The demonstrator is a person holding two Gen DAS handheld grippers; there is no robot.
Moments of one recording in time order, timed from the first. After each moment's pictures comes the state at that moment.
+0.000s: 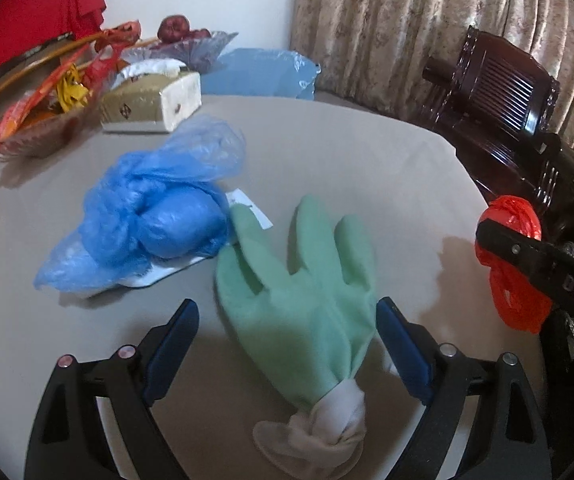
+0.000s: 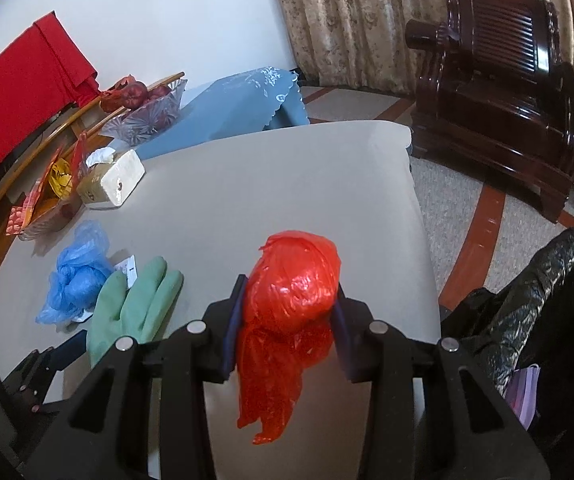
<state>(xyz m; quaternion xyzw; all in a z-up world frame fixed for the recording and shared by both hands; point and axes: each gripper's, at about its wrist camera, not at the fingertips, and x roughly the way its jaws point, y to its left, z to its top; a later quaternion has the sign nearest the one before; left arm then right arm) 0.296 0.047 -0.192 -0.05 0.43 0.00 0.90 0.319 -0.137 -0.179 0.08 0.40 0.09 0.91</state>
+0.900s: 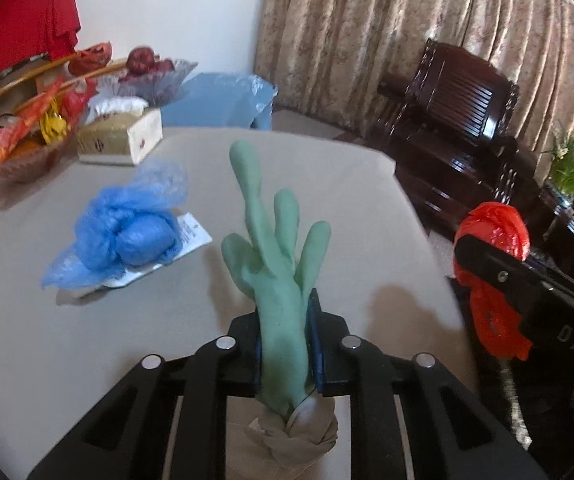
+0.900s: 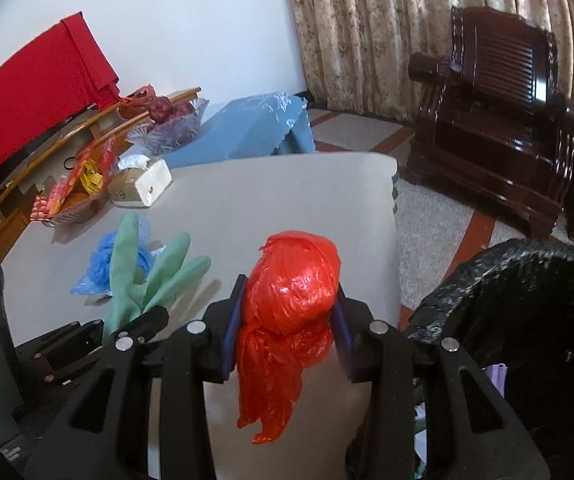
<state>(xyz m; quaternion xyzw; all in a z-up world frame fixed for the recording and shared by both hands) 0.254 0.019 -0.143 -0.05 0.38 -0.06 0.92 0.248 -0.148 -0.122 0.04 0.36 0.10 0.93</state>
